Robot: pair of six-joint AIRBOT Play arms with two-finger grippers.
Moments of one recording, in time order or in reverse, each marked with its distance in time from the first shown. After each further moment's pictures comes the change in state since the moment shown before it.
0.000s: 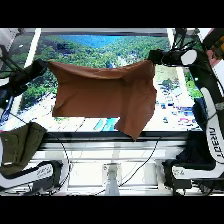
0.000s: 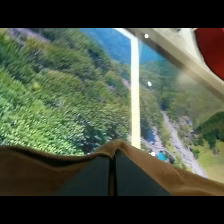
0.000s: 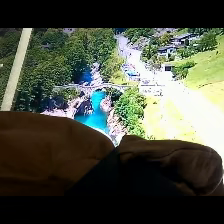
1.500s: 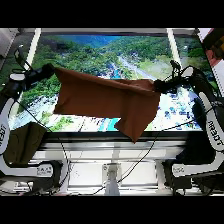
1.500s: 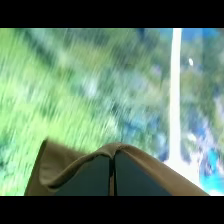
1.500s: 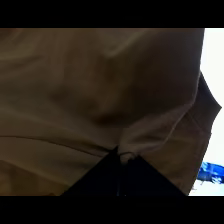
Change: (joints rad) left arm -0.081 -0.154 0.154 0.296 0.106 -0.152; right arm -0.174 -0.060 -0.221 0.029 0.311 0.014
